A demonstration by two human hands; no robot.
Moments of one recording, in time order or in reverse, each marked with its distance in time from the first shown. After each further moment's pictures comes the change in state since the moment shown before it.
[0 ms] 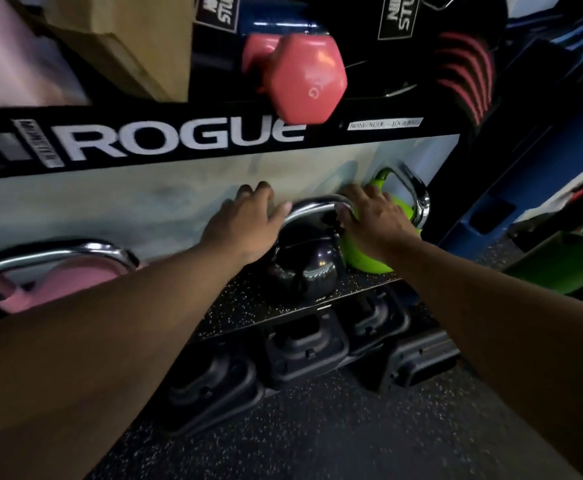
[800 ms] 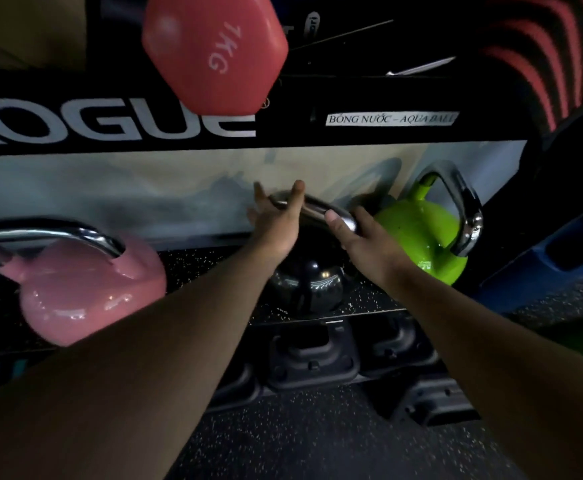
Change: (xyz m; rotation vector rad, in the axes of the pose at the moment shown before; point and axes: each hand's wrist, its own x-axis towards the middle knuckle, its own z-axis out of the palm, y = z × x) left_hand 0.063 0.037 0.085 -0.812 0.154 -0.635; right_hand 0.038 0.030 0.059 0.713 -0.263 0.115
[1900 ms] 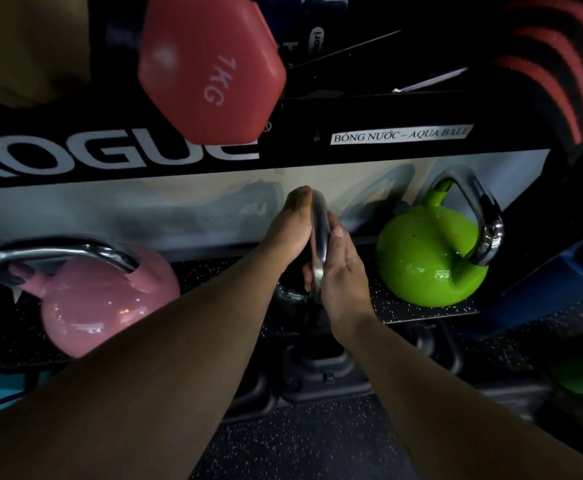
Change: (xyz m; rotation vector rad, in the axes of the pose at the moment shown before) left_hand 0.027 0.003 0.005 0.002 -0.129 0.080; right_hand -0.025 -0.026 0.073 0.825 0.099 0.016
